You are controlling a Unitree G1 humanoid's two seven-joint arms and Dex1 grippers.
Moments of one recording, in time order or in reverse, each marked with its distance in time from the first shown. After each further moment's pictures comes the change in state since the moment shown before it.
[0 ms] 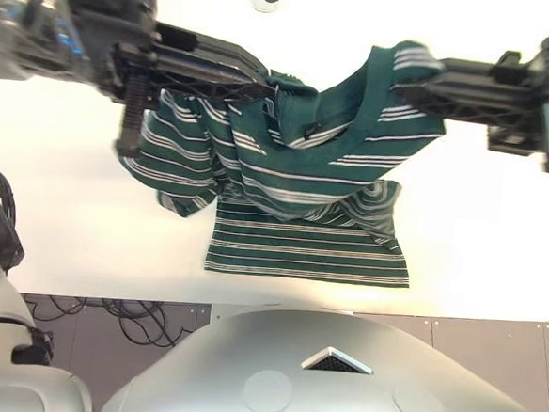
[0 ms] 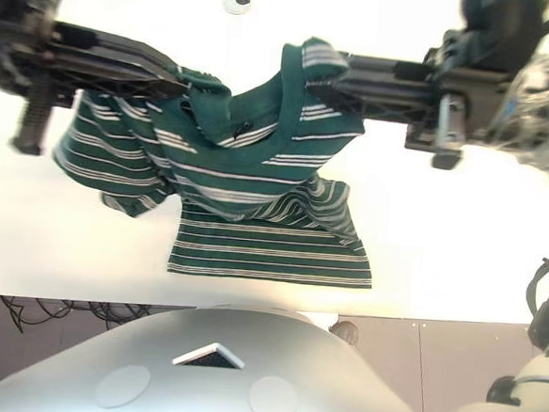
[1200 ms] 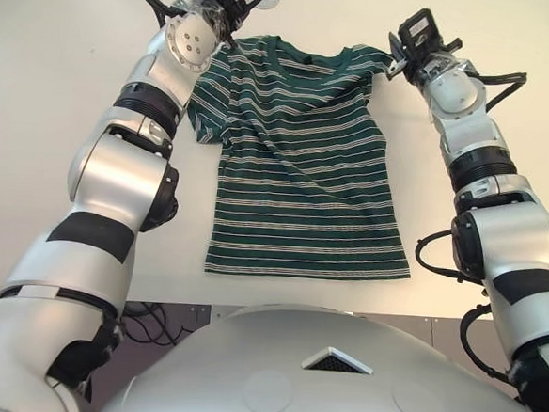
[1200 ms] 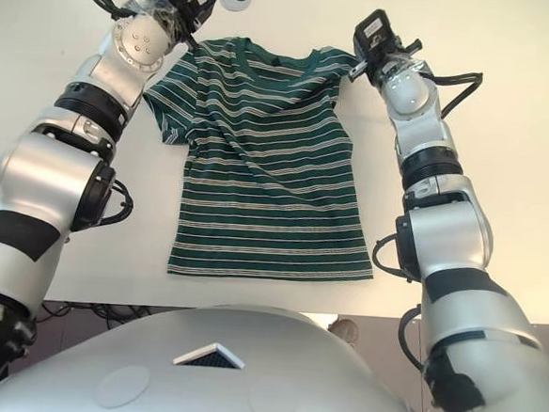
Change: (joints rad) left arm -0.338 -0.656 -0.261 1.640 1.138 -1.304 0.943; right arm -0.379 0.619 0.200 1.539 -1.249 -1.140 -0.509
